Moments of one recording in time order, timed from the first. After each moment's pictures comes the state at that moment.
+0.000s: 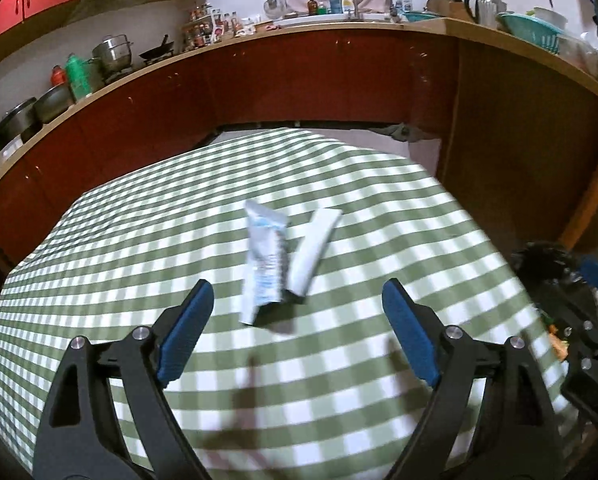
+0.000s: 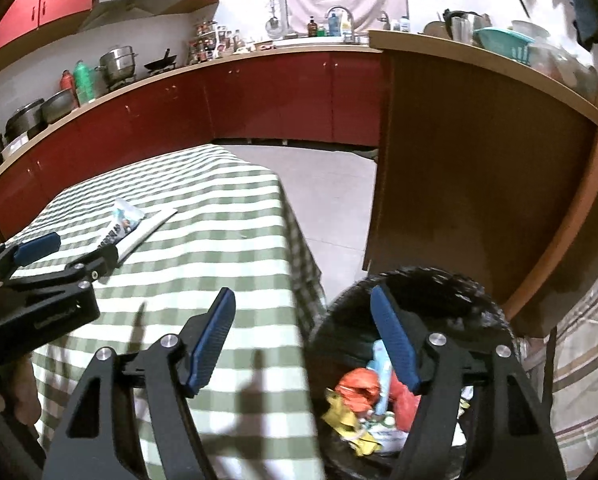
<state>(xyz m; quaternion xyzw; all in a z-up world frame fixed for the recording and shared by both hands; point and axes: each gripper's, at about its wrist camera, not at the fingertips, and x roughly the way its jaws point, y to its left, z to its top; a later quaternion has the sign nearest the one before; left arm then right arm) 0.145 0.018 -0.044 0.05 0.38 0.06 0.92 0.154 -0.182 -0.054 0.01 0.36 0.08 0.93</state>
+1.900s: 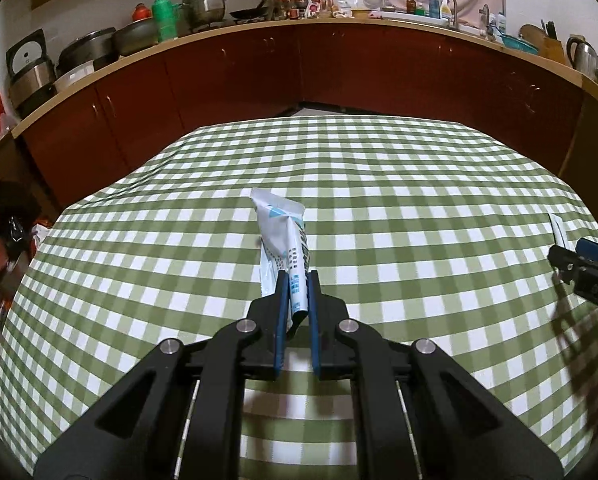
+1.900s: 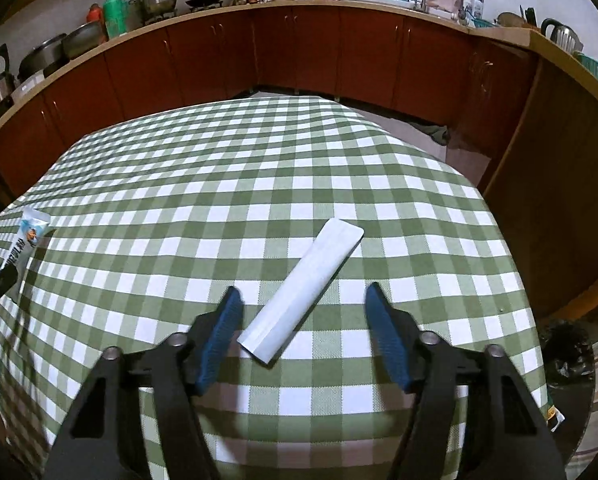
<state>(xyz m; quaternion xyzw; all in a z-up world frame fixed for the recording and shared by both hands) 0.113 0.252 -0.054 -0.02 0.39 0.16 0.91 0.242 0.009 -0.077 -0.05 0.44 0.13 0.89</state>
